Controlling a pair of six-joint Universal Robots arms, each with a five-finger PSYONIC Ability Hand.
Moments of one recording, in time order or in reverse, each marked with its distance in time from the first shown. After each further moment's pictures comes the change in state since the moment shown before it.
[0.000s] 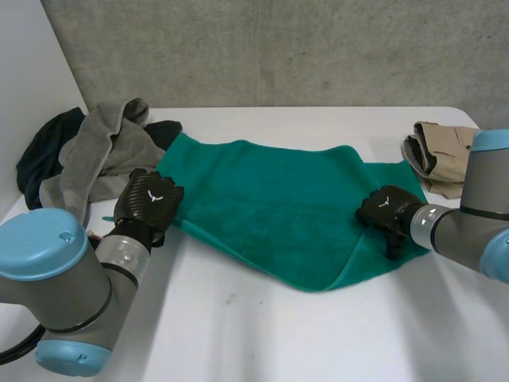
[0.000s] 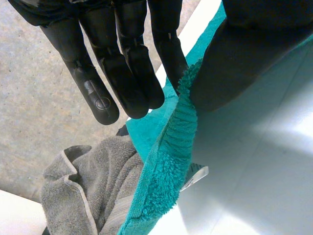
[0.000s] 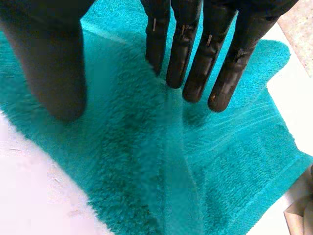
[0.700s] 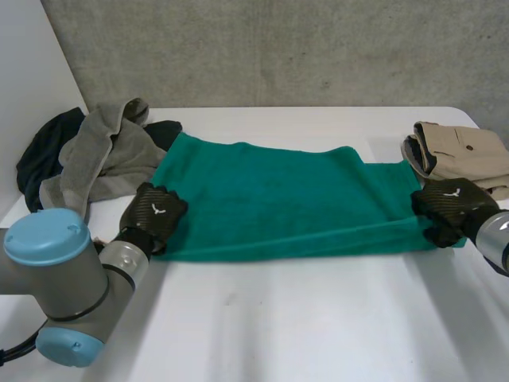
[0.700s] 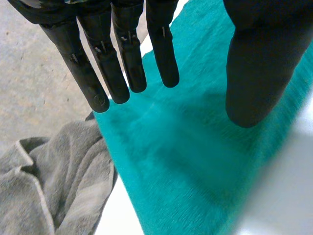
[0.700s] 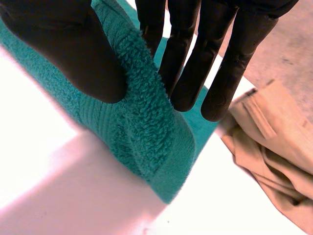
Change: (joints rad) left arm 0.088 -0.116 0.021 0.000 0.139 0.008; right arm -0.207 -0.419 0.461 -0.226 -0.043 0.339; left_hand -0.483 -0.555 -0.552 -0.564 -0.514; right_hand 0.368 0.417 0.430 0.438 0.445
